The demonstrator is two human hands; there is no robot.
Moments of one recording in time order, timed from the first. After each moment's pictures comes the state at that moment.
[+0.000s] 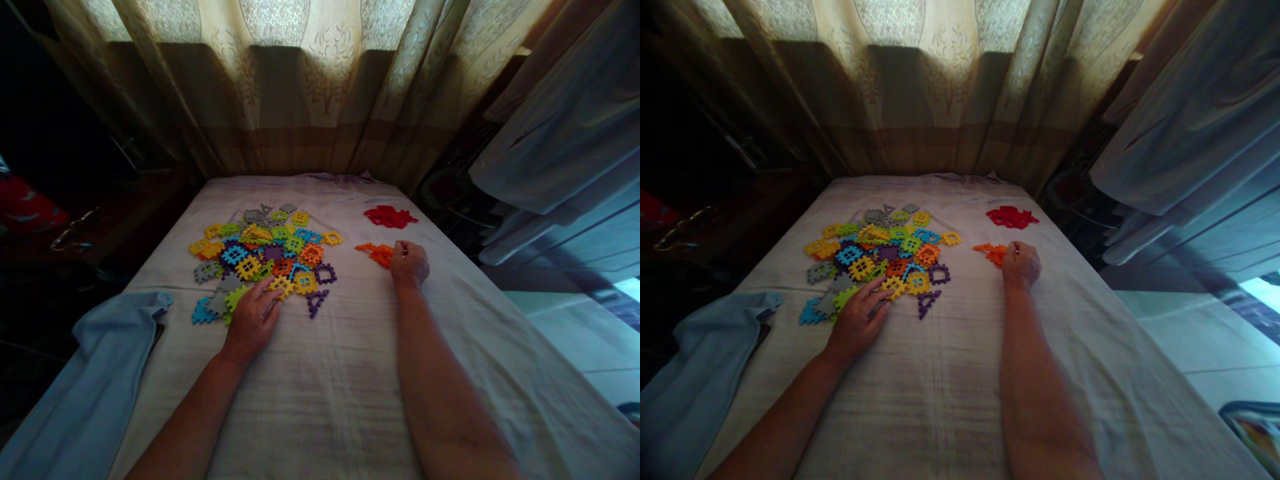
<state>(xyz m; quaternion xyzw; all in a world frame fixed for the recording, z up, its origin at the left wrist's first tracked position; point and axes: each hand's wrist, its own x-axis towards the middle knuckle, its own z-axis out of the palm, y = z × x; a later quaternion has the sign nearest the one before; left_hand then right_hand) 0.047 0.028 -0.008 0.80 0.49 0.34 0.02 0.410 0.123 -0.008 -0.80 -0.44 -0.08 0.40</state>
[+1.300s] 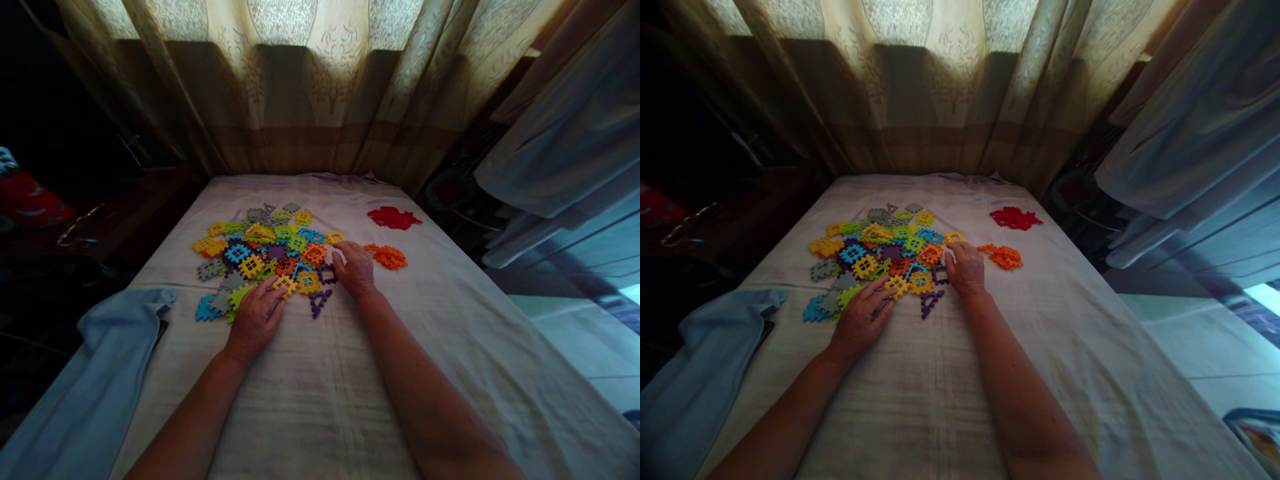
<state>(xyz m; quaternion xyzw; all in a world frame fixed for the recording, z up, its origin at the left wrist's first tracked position) 0.047 0.029 -0.010 0.80 0.49 0.34 0.01 0.301 0.115 0.006 -0.61 -0.71 -0.01 0.35</state>
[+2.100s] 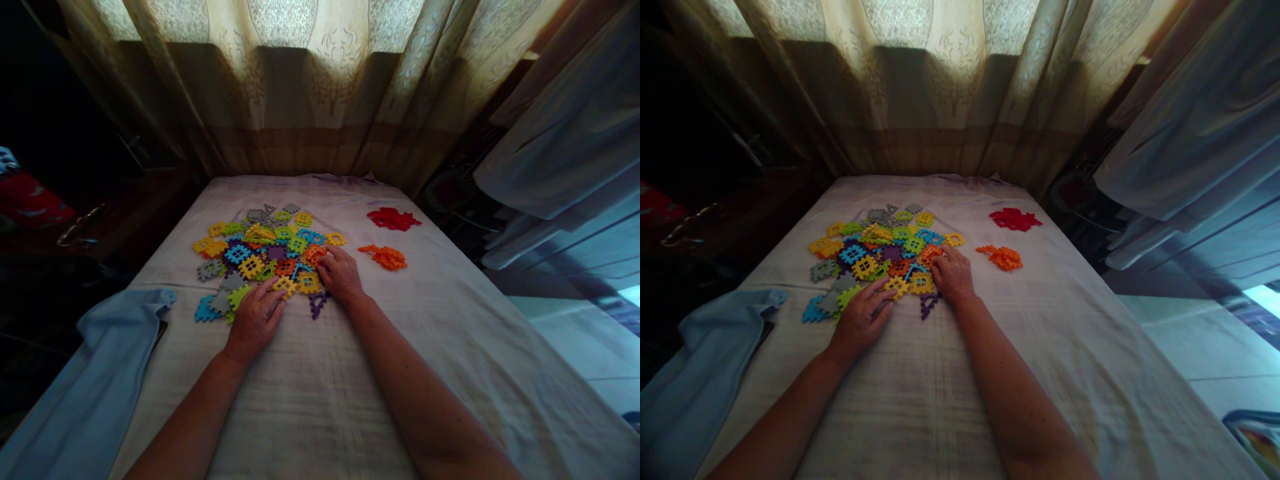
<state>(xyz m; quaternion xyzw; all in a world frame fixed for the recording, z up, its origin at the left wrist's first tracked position) 0.048 0.028 -0.008 0.80 0.49 0.33 0.01 0.283 0.109 -0.010 -0.57 -0.77 0.02 0.29</state>
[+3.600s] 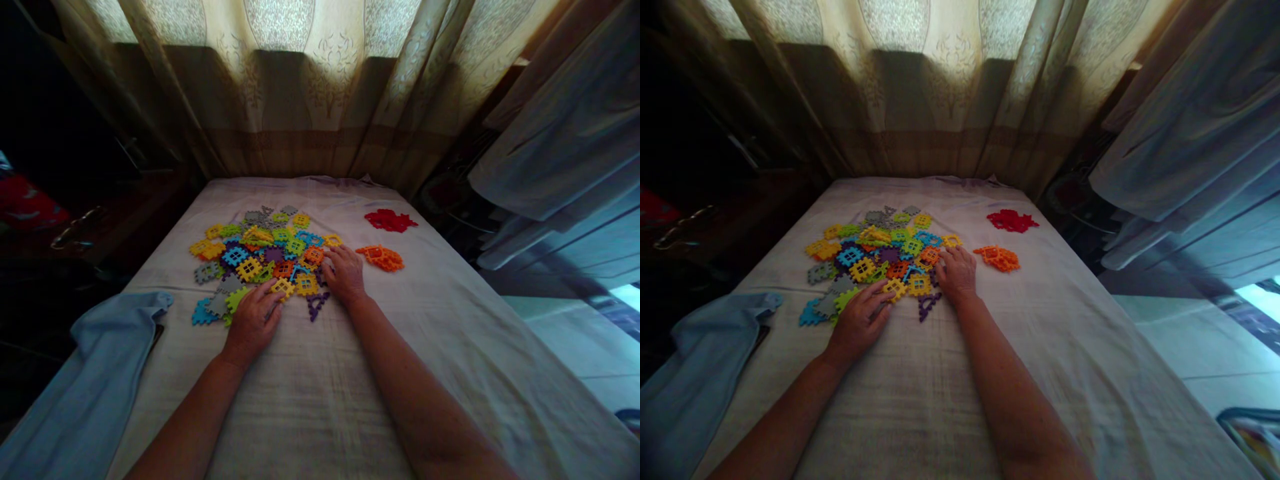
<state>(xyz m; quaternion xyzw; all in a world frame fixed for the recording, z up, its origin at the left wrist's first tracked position) 0.048 0.029 -0.007 0.81 0.49 0.33 0.02 0.289 0.111 -0.010 -0.62 -0.72 -0.01 0.32</state>
